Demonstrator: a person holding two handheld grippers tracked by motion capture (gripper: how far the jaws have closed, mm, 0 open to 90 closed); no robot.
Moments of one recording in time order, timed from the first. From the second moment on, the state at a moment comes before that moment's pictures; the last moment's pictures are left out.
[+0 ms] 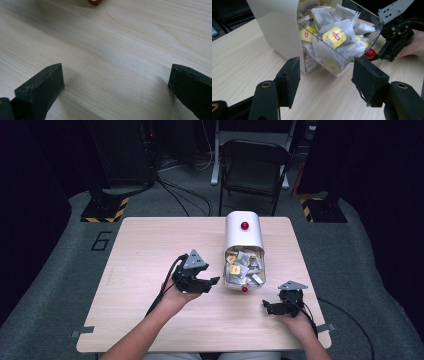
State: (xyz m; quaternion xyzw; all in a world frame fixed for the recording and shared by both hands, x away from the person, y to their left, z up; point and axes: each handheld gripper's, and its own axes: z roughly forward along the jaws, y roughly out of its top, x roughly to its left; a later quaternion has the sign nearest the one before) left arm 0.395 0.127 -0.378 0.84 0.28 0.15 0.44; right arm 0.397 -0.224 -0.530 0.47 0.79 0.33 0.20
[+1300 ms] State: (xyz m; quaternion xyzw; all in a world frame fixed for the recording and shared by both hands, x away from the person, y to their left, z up) left arm 0.410 0.073 -0.367 0.85 0.25 0.15 0.44; right arm 0.397 -0.223 -0.530 0.47 0.79 0.34 0.20
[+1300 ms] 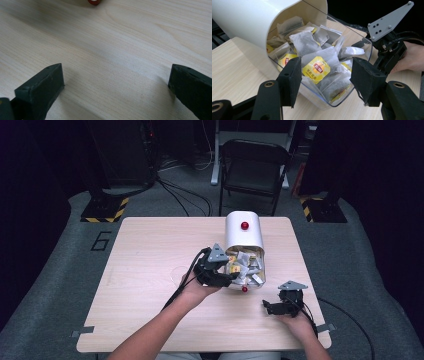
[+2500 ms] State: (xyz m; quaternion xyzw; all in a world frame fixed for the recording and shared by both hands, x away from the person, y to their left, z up) left arm 0.431 0.050 -0.390 0.87 0.24 0.15 0.41; right arm 0.397 -0.224 -0.530 0.47 0.79 0.34 0.20
